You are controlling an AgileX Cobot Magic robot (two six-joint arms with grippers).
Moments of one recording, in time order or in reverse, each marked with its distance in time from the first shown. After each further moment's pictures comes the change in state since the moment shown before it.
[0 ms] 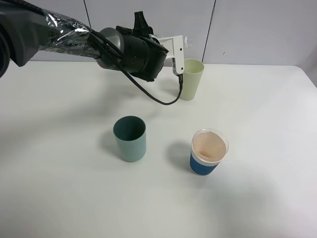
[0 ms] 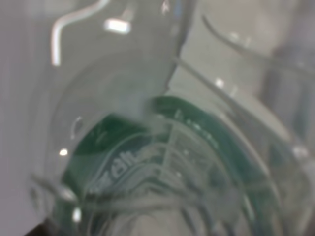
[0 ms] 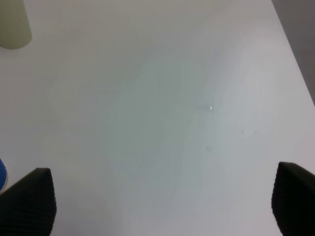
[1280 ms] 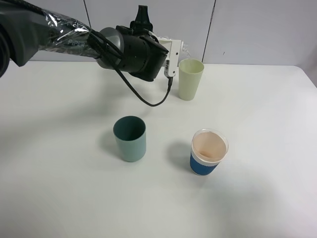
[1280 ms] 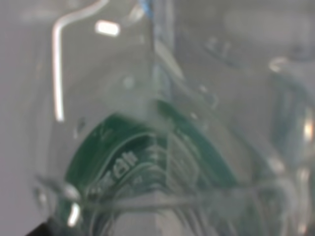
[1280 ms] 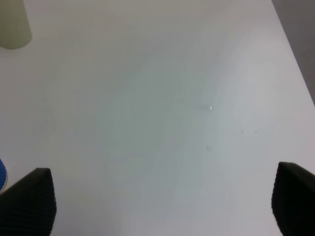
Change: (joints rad) left arm 0.000 0.000 -0.001 0.044 -0.088 0.204; right arm 0.000 0.000 0.000 0.000 0.000 0.000
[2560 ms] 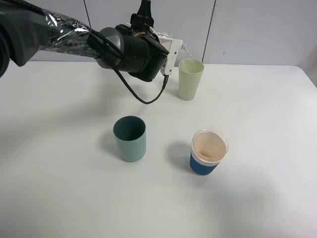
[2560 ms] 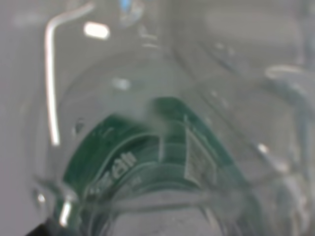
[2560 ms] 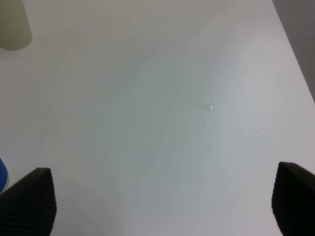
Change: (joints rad) left arm 0.000 0.000 -0.001 0.091 -0.046 0.043; right arm 0.000 0.000 0.000 0.000 0.000 0.009
